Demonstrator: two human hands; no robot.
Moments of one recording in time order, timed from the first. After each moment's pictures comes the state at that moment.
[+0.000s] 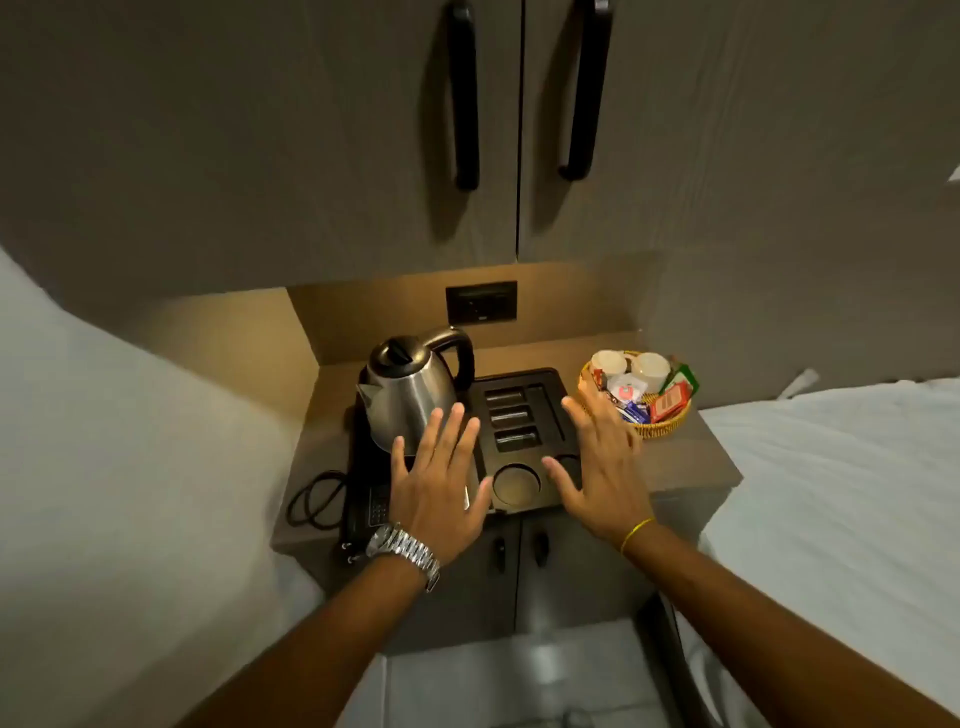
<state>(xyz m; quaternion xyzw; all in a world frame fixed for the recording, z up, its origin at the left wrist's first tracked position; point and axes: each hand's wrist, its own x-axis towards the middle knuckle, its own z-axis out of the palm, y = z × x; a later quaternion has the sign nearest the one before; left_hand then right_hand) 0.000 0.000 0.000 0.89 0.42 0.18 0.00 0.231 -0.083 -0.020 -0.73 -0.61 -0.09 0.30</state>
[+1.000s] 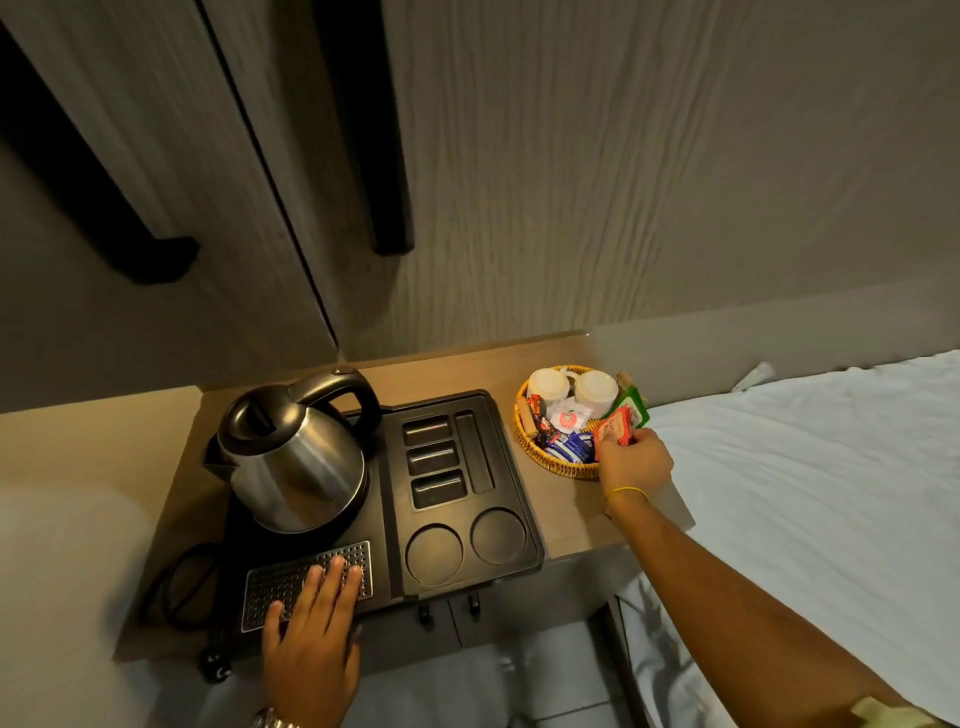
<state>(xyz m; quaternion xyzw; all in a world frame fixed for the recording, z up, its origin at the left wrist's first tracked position) -0.017 0.009 -0.126 0.86 0.51 0.02 0.02 0.414 0.000 -0.073 -0.88 -0.08 0.10 0.45</state>
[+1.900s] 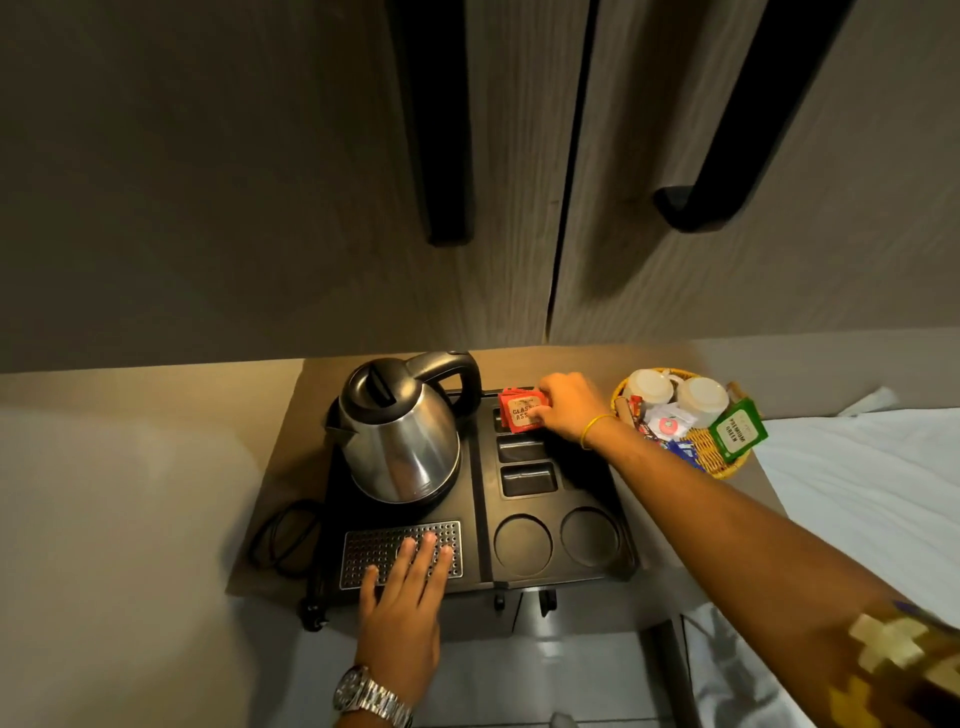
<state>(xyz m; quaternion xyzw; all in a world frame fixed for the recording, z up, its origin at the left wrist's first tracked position) -0.017 0.015 -0.124 0.85 0.51 -0.04 0.11 0.311 0.154 -0.029 -0.77 -0.61 0.19 0.10</state>
